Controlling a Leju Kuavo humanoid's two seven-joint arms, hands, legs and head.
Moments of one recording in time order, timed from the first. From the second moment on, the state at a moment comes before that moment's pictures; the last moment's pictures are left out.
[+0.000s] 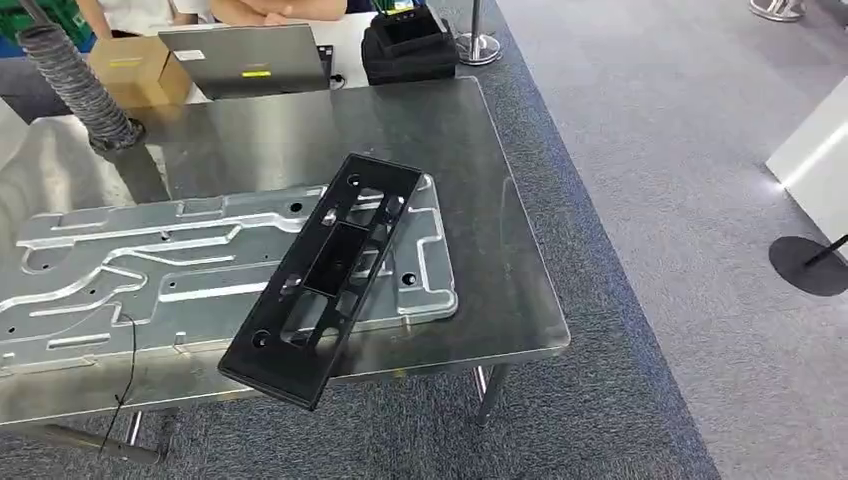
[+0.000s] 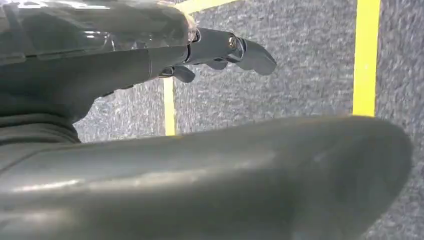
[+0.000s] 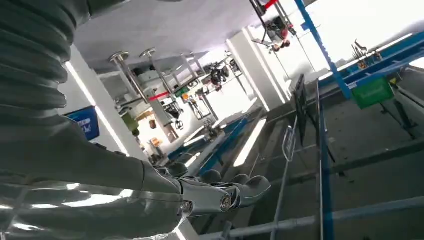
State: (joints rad) left arm -0.12 -0.06 -1.37 -0.14 1.51 0.33 -0.25; right arm -1.72 -2.07 1.54 -2.60 -0.04 -0.70 0.11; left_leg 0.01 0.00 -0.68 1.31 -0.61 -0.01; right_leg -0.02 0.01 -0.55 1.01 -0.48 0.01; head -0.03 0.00
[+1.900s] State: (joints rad) left arm -0.12 -0.06 -1.40 -0.14 1.53 0.28 -0.30; right arm -1.73 -2.07 1.54 -2.60 0.03 -0.70 0.20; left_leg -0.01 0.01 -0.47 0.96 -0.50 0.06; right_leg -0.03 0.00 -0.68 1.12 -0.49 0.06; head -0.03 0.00
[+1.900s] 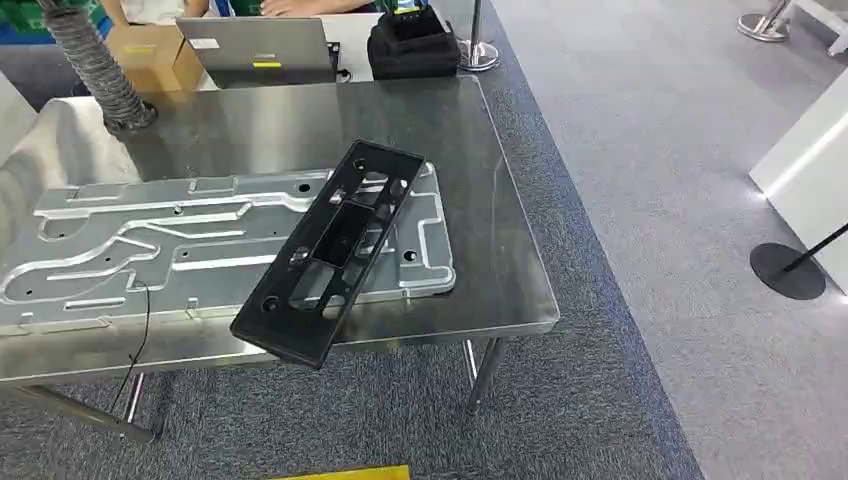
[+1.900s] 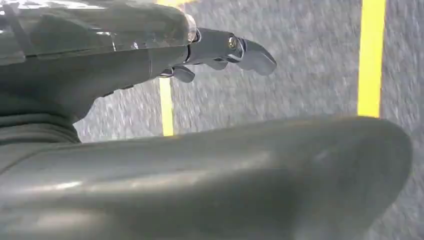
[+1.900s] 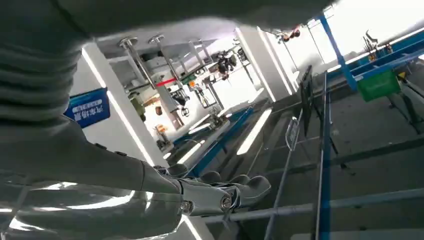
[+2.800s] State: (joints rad) left arm -0.12 -0.06 -1.40 -0.14 1.55 0.27 -0.28; right arm -1.70 -2.07 1.54 -2.60 0.05 -0.70 0.25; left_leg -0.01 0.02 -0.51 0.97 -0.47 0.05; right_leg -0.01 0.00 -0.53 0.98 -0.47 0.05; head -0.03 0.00
